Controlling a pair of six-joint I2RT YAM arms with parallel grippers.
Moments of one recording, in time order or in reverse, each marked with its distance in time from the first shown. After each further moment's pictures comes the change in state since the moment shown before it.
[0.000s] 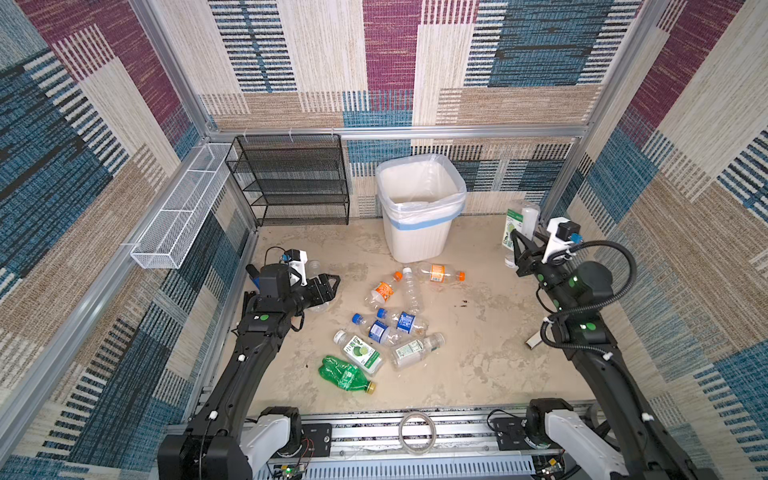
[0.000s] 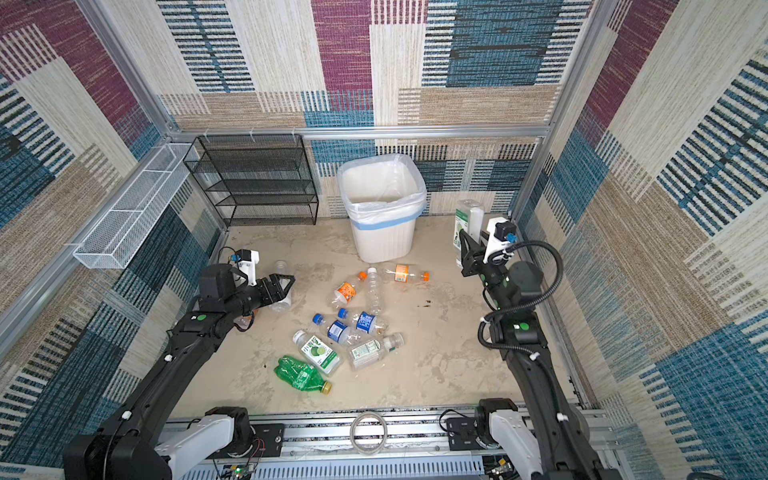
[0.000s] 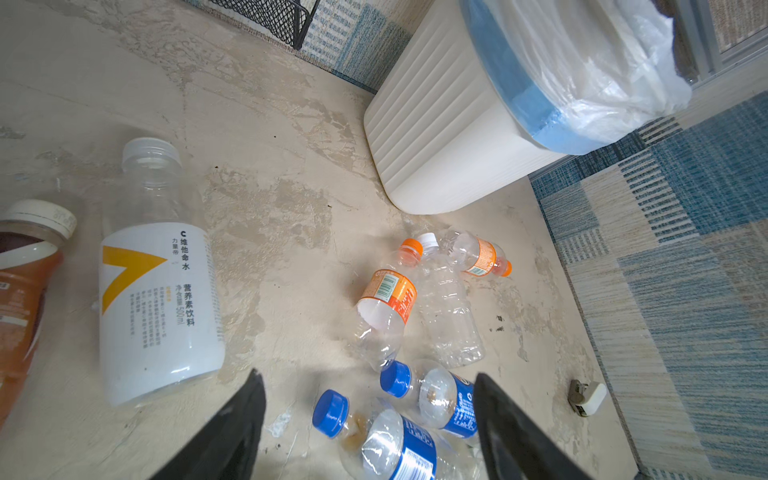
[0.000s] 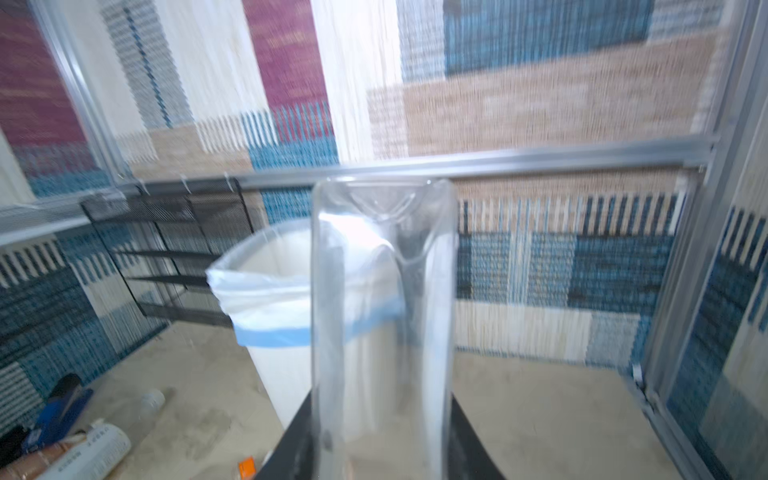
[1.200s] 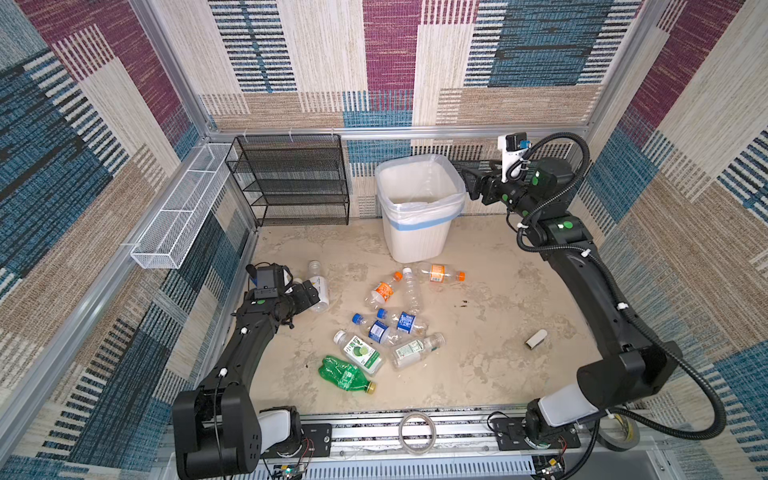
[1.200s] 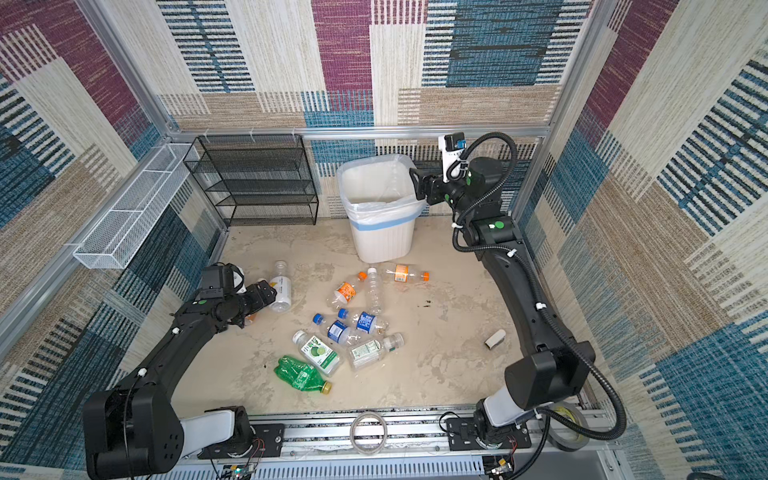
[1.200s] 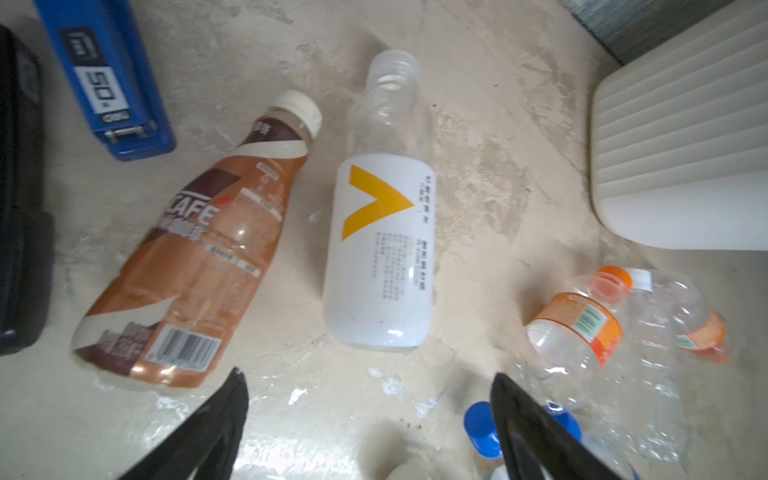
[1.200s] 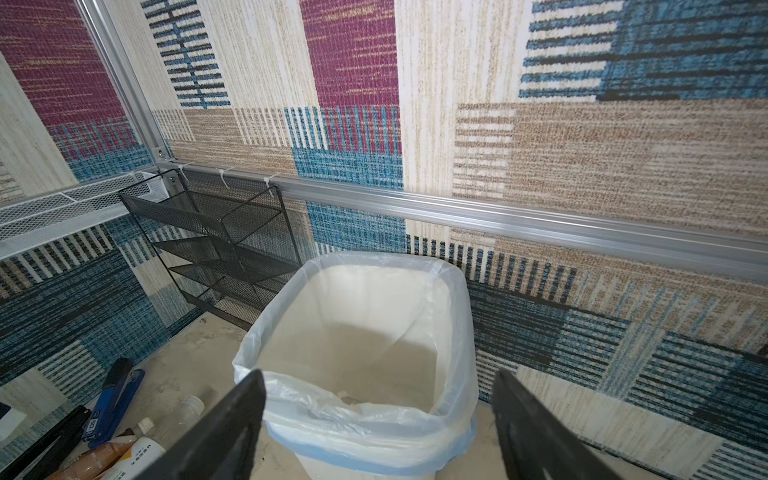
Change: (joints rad) left arm 0.136 0.201 0.047 -0.214 -0.269 -0.017; right arm 0.188 0.668 0.916 -0.520 0.003 -0.109
